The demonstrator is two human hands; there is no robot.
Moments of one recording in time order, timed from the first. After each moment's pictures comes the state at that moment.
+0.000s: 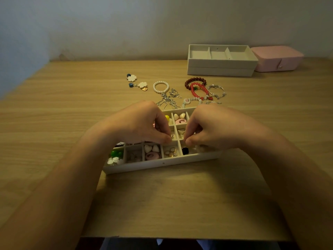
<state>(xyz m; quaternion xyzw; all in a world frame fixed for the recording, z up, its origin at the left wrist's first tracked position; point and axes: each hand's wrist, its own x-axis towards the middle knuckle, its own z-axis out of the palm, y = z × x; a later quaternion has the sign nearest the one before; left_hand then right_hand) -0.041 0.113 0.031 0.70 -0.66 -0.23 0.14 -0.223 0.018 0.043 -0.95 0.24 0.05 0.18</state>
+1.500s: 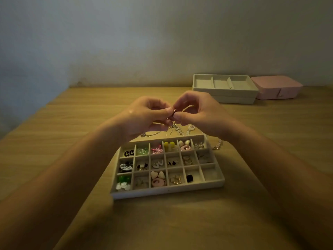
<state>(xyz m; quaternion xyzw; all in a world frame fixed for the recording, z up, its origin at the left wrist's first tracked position) -0.020 0.090 0.065 0.61 -0.44 -0.43 0.50 -0.176 -0.032 0.053 -0.86 0.16 -0.24 0.42</state>
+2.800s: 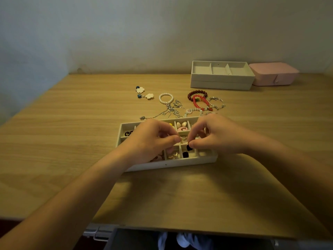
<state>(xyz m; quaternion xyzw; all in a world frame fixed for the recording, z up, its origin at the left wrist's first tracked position) -0.084 0.145 0.022 0.73 -0.54 -0.24 0.35 -0.242 0.009 0.038 -0.94 0.21 -0.03 0.27</state>
